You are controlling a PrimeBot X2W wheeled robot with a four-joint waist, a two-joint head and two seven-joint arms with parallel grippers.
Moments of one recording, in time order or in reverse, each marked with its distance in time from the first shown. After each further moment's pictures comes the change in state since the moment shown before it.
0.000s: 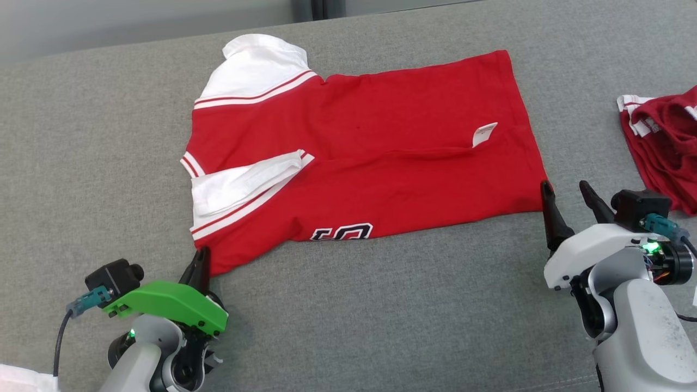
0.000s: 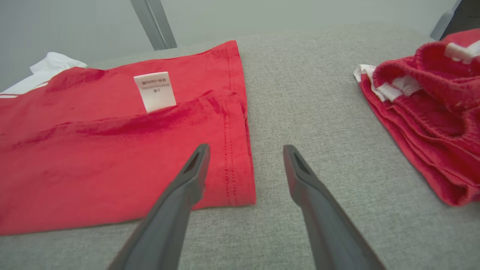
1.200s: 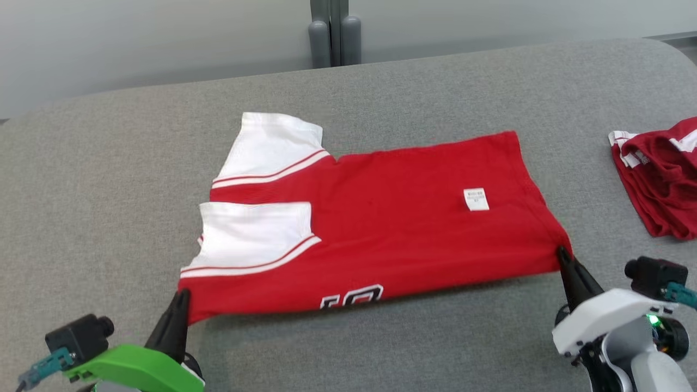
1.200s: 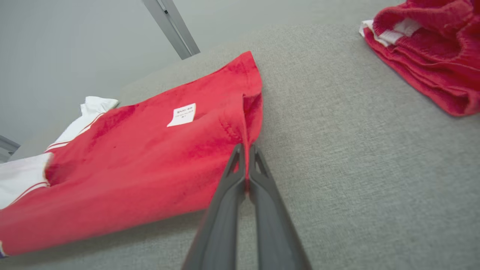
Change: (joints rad) left arm 0.276 0.191 0.018 -0.438 0.027 0.062 0.007; right arm 0.209 0.000 0.022 -0.114 0.252 0.000 0.042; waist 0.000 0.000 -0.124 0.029
